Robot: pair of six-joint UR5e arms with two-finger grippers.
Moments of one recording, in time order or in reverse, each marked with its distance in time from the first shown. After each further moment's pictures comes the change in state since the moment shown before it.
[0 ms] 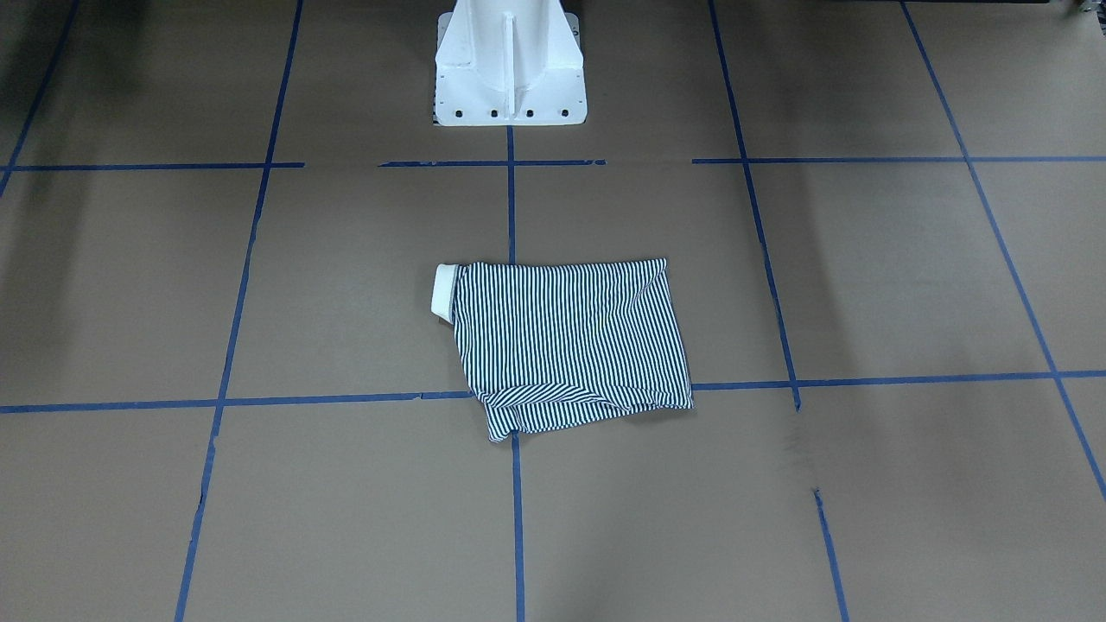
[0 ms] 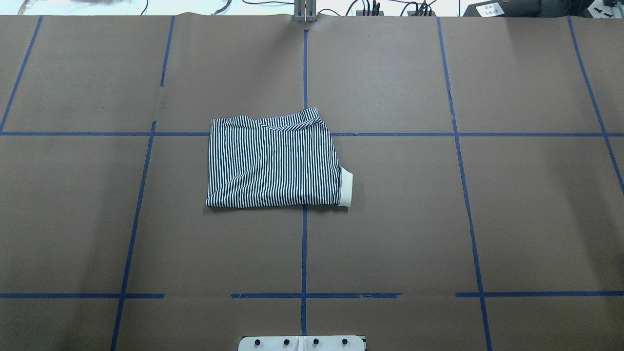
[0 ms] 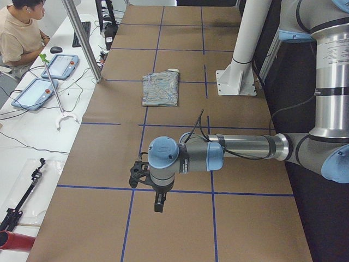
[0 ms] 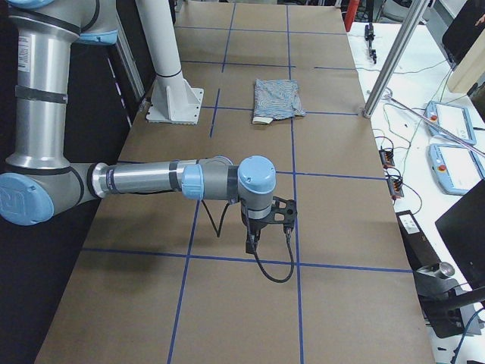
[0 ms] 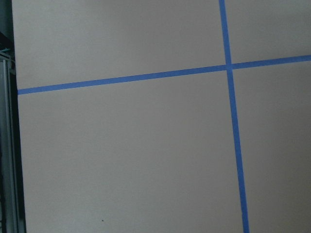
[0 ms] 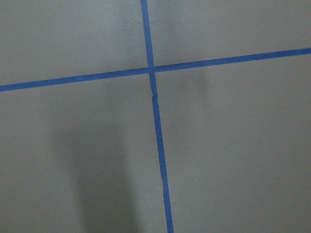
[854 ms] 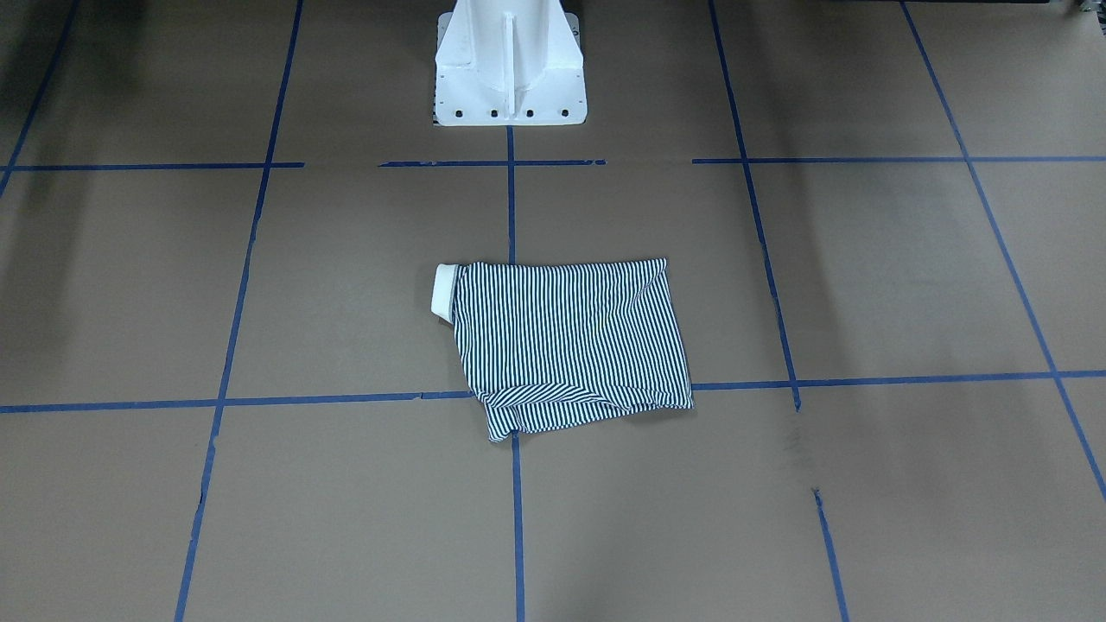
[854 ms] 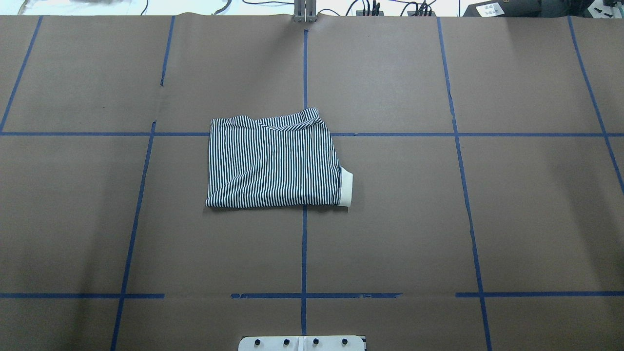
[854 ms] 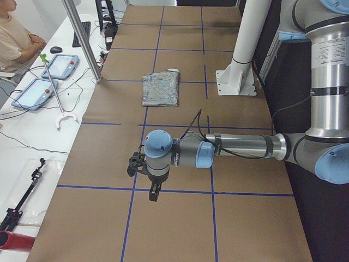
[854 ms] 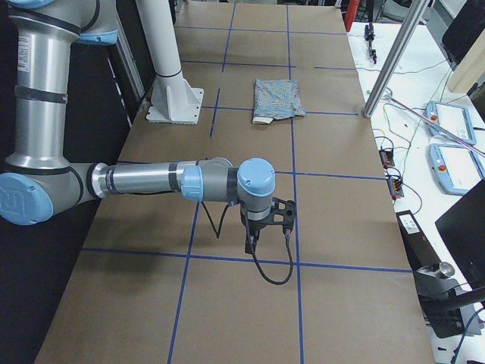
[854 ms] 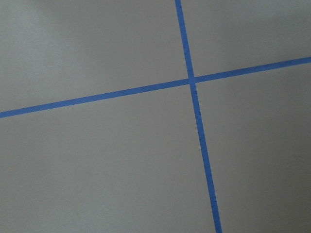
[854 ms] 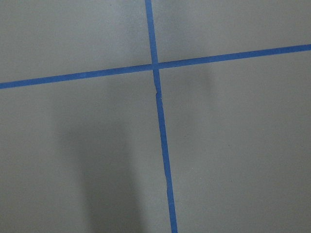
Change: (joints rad) left arm 0.112 0.004 0.013 -0.123 0.007 -0.093; right arm 0.000 -0.003 -0.007 0.002 0.019 -0.008
